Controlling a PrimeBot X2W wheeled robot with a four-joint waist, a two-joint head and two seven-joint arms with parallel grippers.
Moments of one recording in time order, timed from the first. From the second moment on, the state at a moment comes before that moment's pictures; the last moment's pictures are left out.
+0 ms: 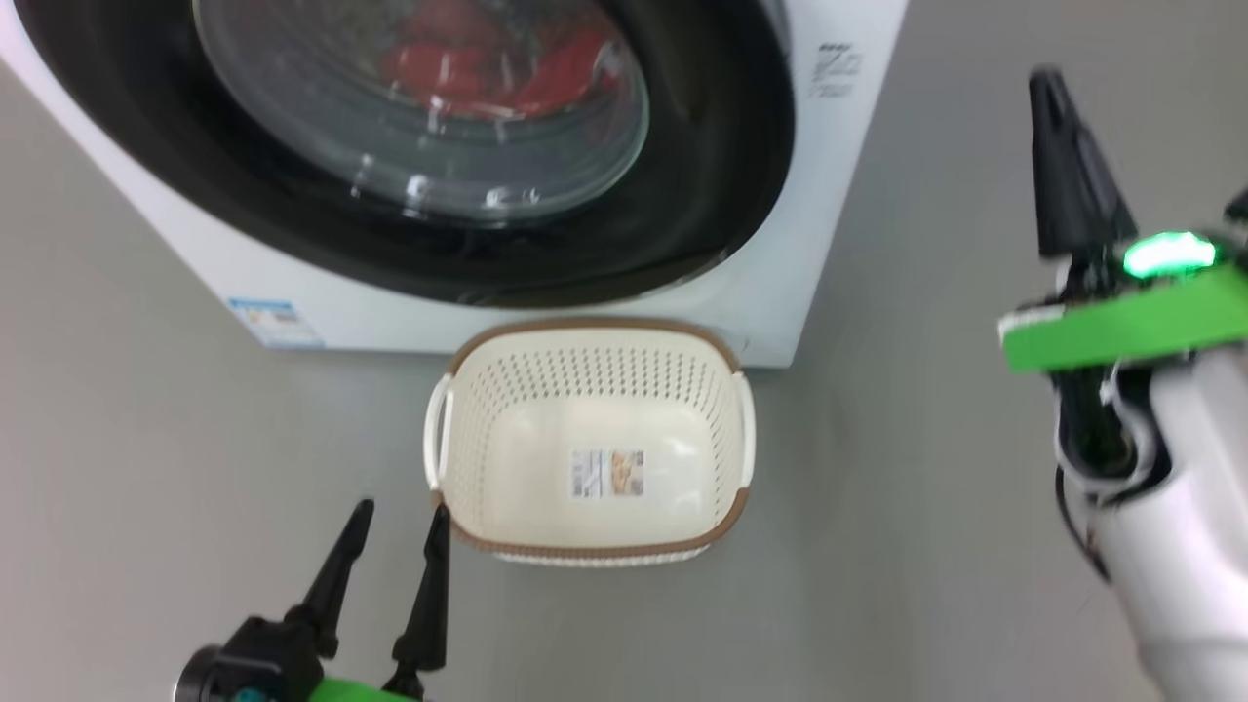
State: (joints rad) left arm -0.05 0.04 -0.10 0.17 -0.22 -0.09 -0.25; right arm -0.53 -0.17 0.11 0.22 0.71 0.13 -0.26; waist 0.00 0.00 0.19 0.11
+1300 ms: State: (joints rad) left arm -0.29 0.03 -0.20 0.19 -0.28 -0.10 -0.25; right arm -1.10 -0.51 0.55 0.28 1.61 0.13 0.11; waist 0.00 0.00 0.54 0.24
